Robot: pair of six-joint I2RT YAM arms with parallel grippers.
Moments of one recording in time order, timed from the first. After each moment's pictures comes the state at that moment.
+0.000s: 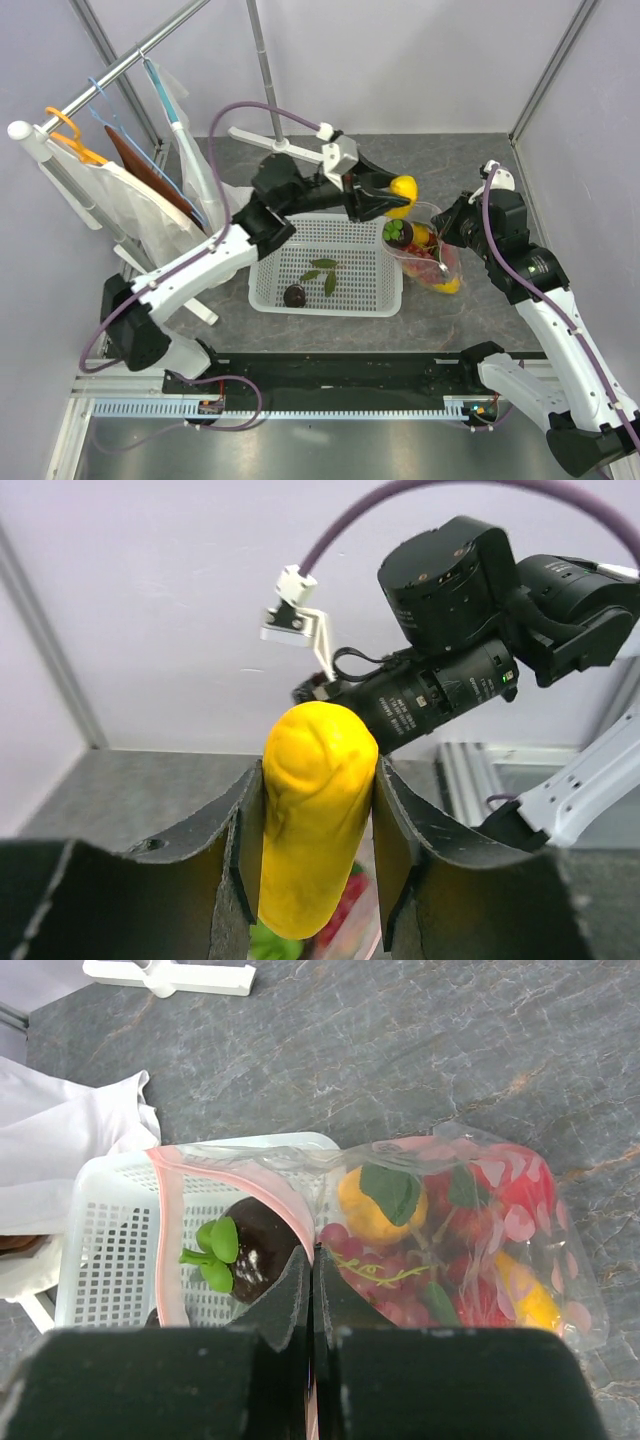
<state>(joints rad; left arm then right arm) -0.81 1.42 1.35 0.38 0.65 -0.12 0.32 0.88 1.07 -0.67 0.09 0.55</state>
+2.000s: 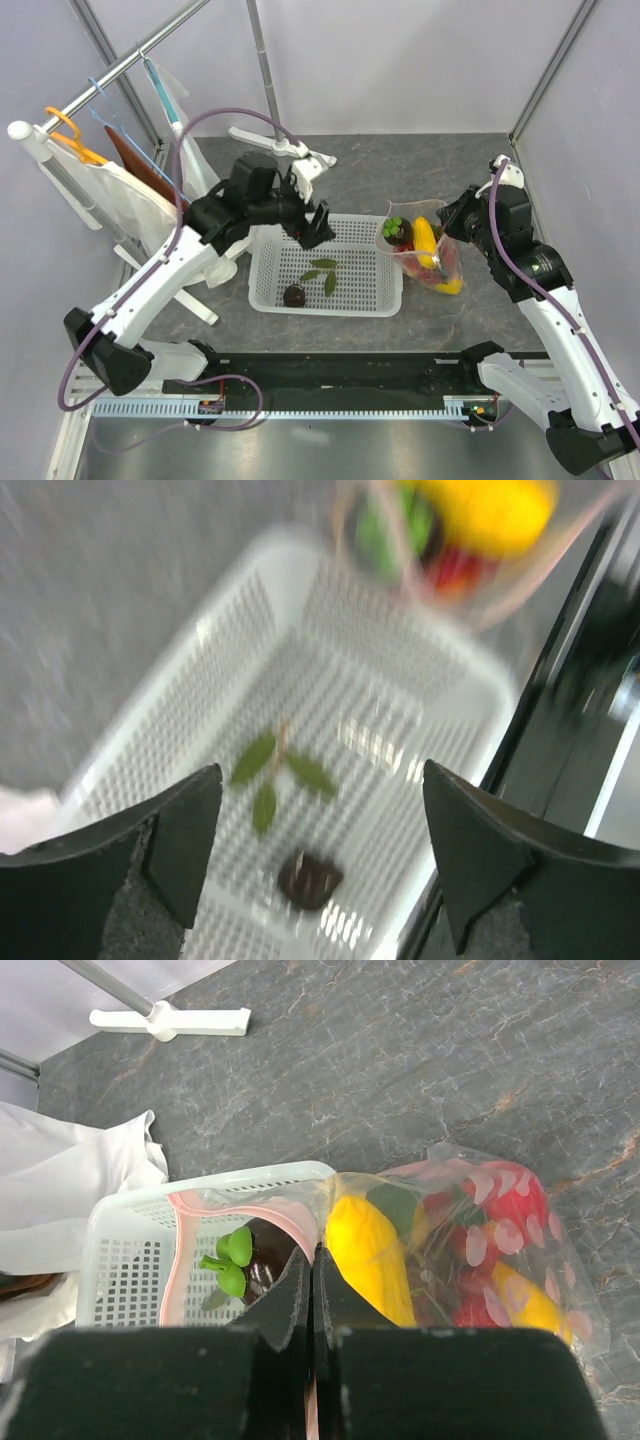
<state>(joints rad) -0.65 1.28 1.38 -0.56 0.39 0.05 0.32 0.89 1.11 -0.67 0.15 0.60</state>
